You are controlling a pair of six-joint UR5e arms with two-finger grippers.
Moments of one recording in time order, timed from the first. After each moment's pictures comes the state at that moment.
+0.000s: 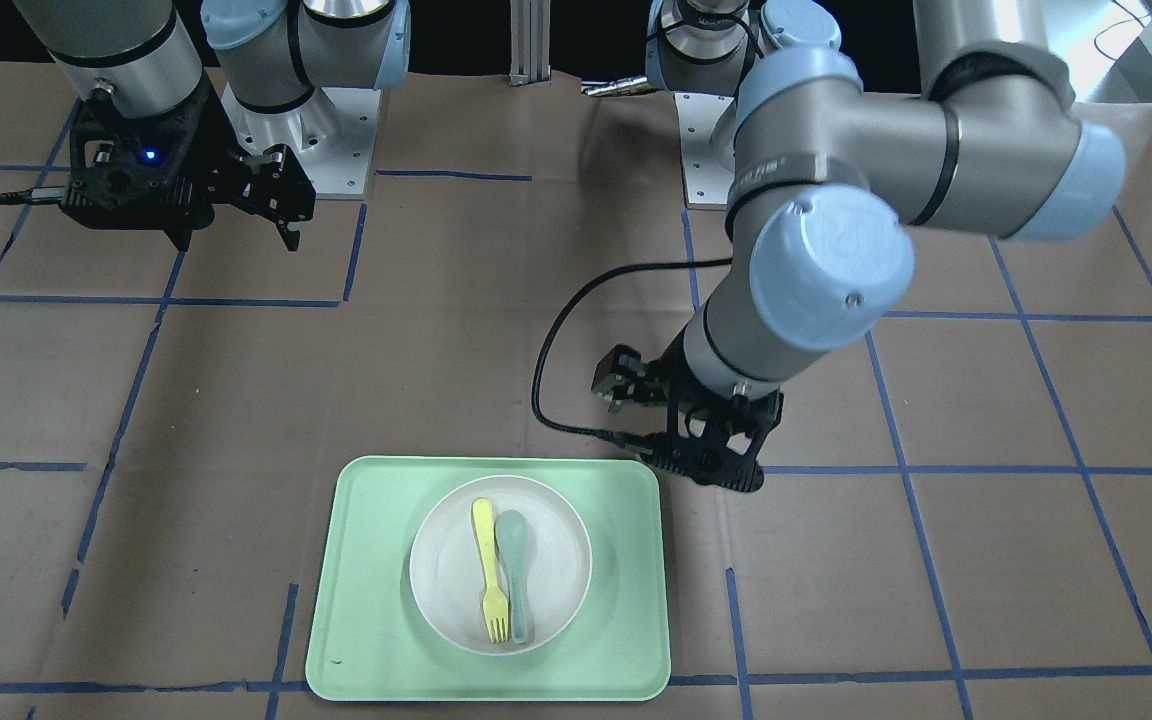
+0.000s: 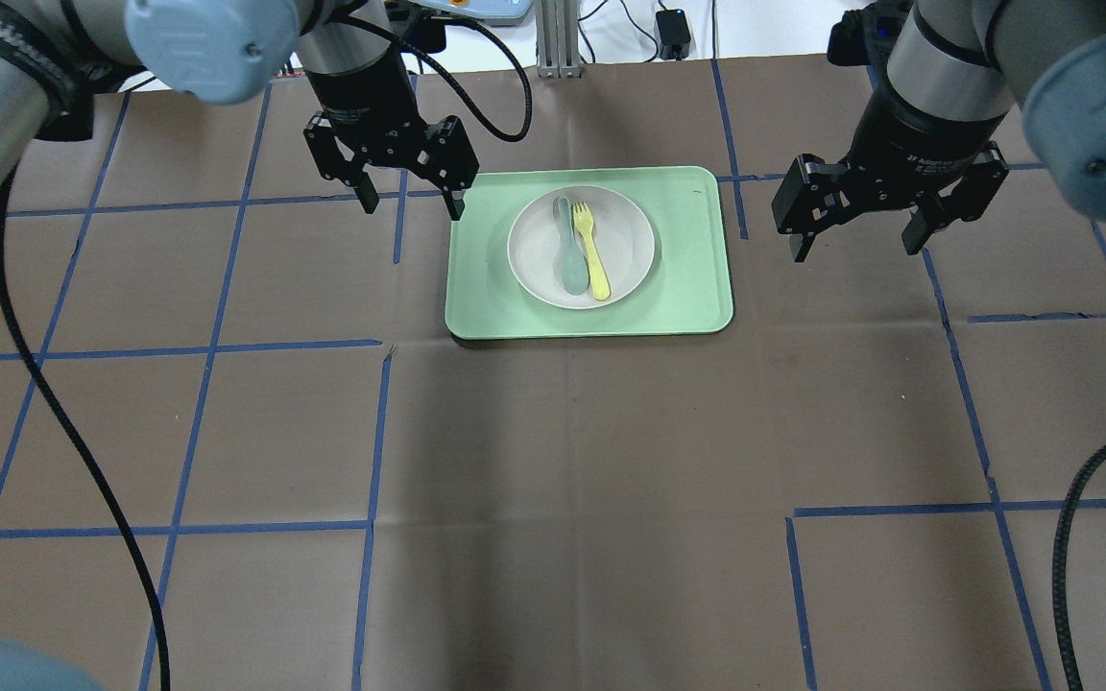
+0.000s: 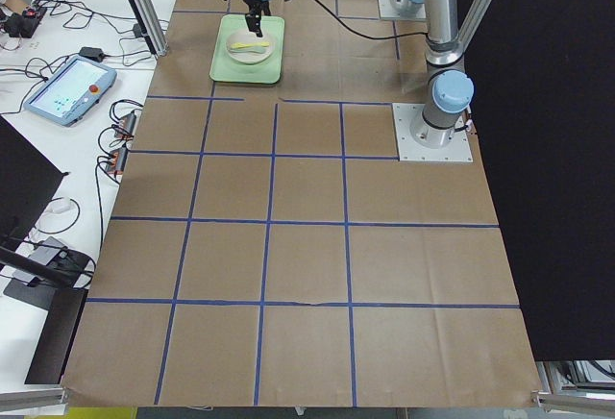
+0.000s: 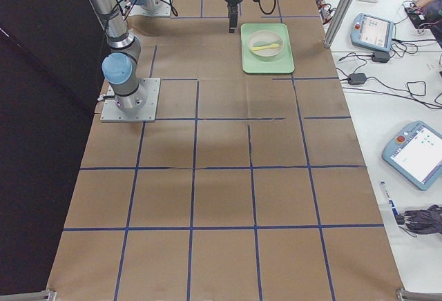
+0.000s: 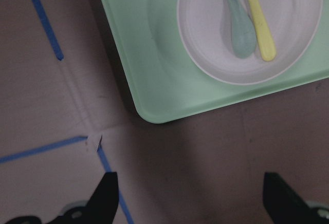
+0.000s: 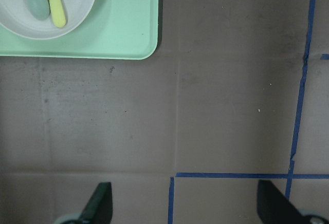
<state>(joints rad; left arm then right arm) -1.70 -1.87 -1.30 -1.71 1.48 0.12 1.57 -1.60 1.62 -1.55 -1.57 -0.03</state>
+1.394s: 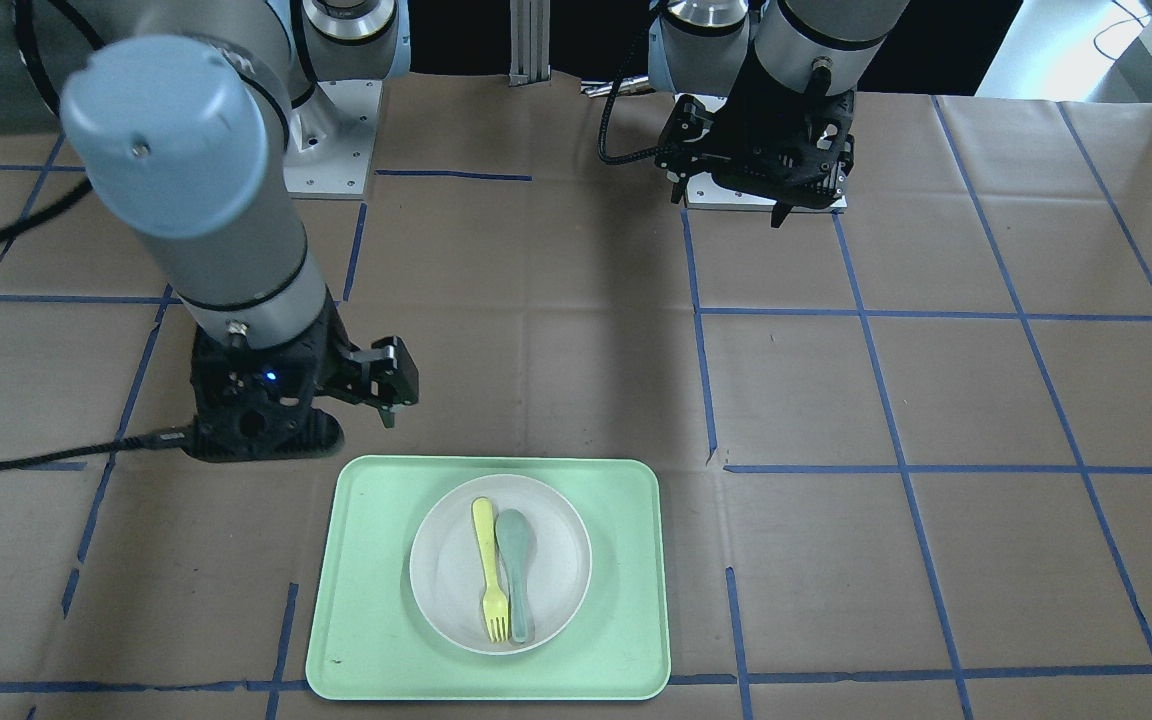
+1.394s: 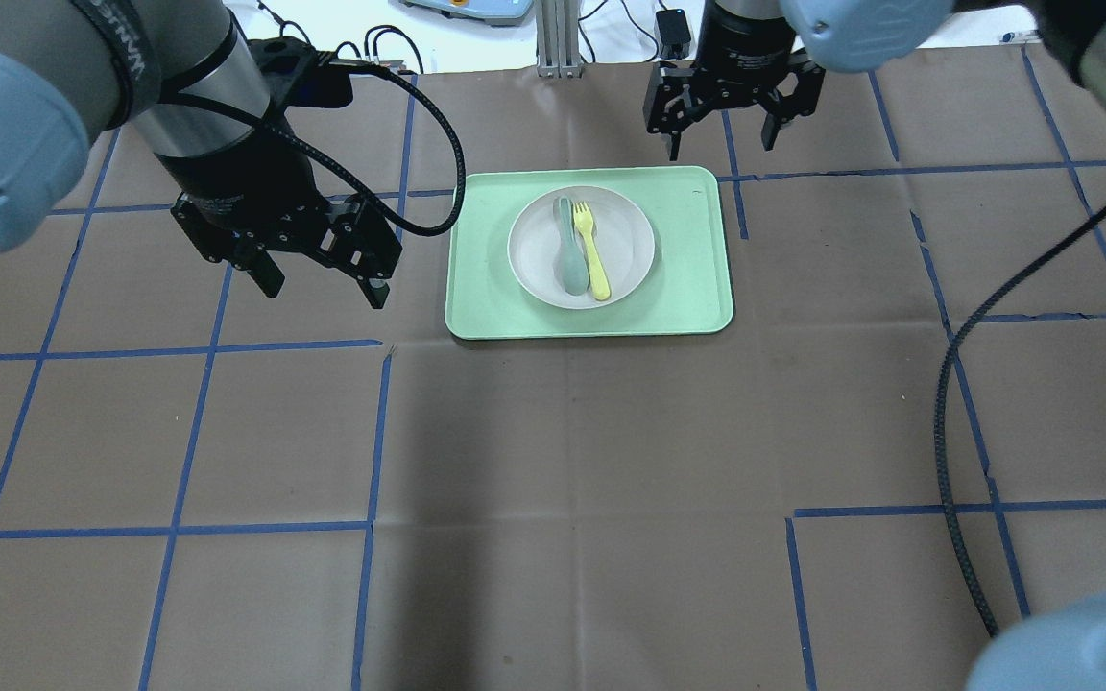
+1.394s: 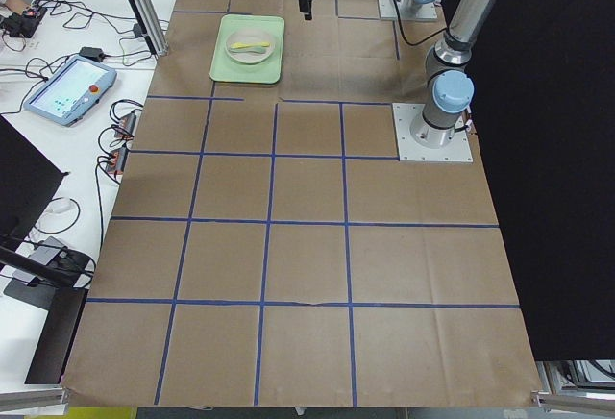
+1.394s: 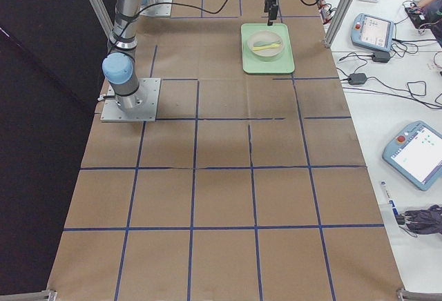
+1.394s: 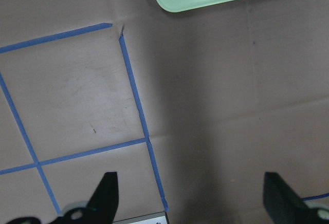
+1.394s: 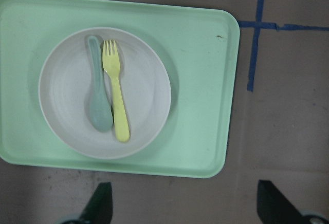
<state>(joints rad) -1.66 -1.55 -1.57 -1.73 1.50 0.12 1.77 -1.08 1.14 -1.64 -1.58 0.12</state>
